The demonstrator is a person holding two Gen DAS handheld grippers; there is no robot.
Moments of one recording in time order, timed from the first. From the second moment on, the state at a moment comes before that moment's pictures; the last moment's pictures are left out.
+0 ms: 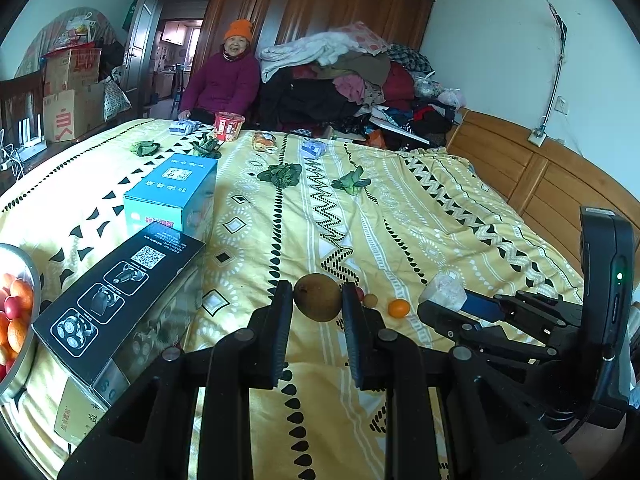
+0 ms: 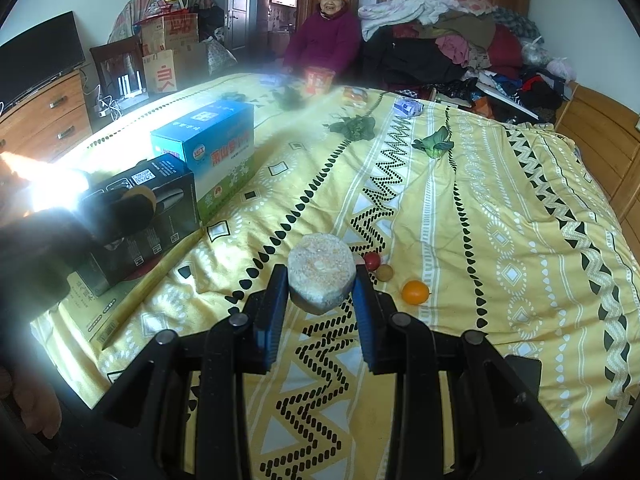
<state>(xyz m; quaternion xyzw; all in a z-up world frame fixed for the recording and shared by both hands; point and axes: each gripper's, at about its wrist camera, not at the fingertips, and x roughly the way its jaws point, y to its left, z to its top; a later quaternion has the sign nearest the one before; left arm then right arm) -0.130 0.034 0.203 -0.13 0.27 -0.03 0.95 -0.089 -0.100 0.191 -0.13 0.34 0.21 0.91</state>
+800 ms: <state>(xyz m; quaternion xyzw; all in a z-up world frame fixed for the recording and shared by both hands) -0.187 0.208 0.233 -0.17 0.22 0.13 0.95 -0.109 0.064 0.231 -0.19 0.29 0.33 0.88</state>
